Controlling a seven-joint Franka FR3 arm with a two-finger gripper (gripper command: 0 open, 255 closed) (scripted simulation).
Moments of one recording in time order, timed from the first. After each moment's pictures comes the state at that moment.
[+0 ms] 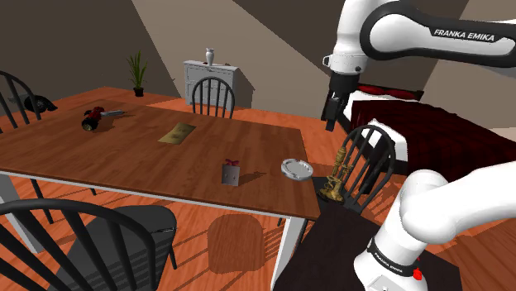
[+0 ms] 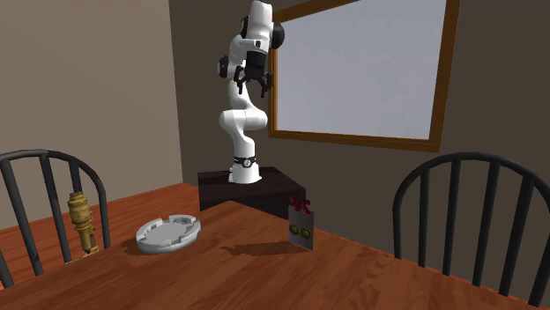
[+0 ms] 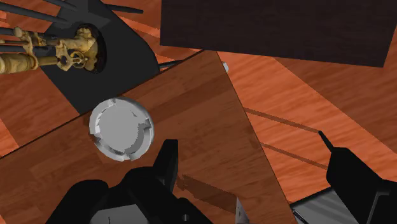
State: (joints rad) arm 0.00 -0.77 0.01 -2.32 -0.12 1.50 -0.06
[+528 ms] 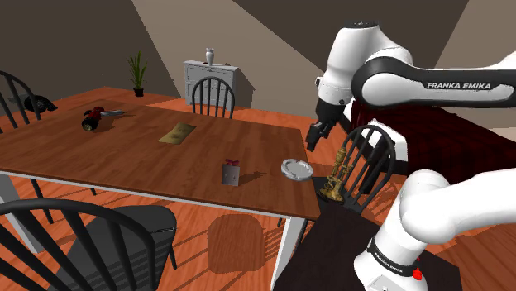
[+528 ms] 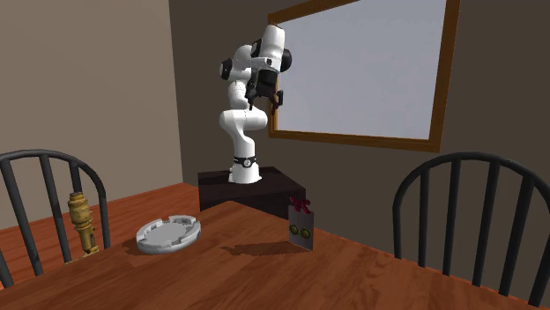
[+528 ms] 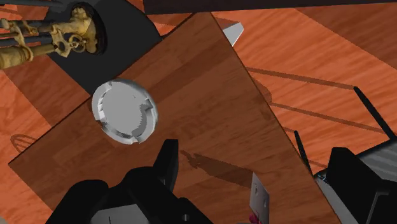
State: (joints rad) arm -0.01 -0.86 0.15 -2.57 -0.11 1.80 0.17
